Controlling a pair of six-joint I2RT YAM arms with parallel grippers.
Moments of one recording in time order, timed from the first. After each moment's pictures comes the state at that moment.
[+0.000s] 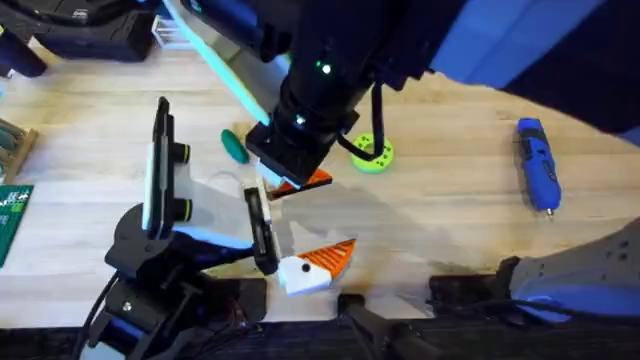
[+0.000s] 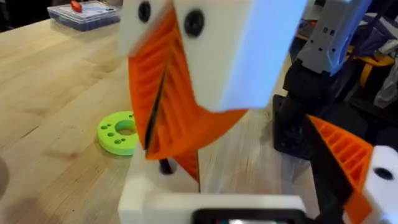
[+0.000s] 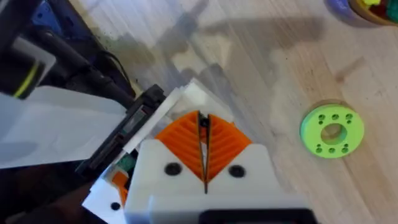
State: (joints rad) left arm -0.43 0.01 0.01 -0.07 0.88 -0.14; right arm 1.03 1.75 1.82 -1.34 -0.12 0.08
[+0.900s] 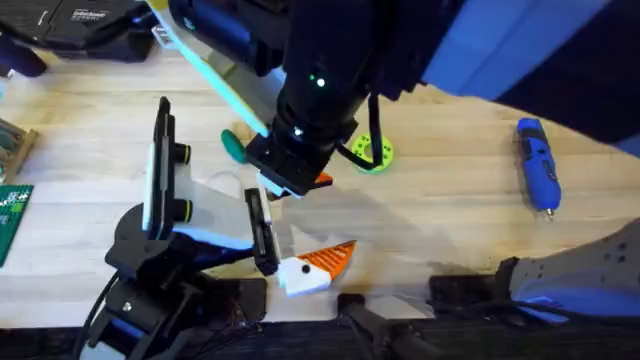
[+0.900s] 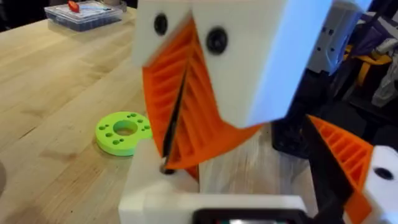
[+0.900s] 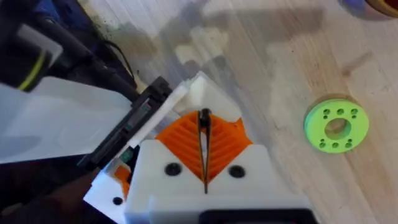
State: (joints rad) left arm -0.43 0.01 0.01 -0.07 0.89 -0.14; right arm 1.05 1.76 1.82 -1.36 -0.11 0.08
